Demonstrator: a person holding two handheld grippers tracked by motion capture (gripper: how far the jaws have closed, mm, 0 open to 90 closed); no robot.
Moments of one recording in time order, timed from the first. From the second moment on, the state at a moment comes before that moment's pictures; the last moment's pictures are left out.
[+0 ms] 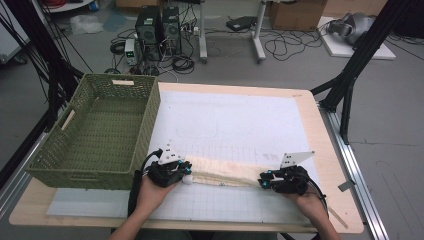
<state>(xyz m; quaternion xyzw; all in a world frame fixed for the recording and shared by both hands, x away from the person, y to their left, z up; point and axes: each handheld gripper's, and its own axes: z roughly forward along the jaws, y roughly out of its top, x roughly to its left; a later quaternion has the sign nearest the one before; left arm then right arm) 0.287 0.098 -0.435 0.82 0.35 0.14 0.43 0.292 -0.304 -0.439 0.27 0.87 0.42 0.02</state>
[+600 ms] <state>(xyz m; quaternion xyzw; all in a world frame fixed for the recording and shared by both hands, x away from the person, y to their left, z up) 0.282 0.105 -0.433 0.82 0.34 0.12 0.44 0.281 -0.305 -0.427 0.25 0.86 0.44 0.05</state>
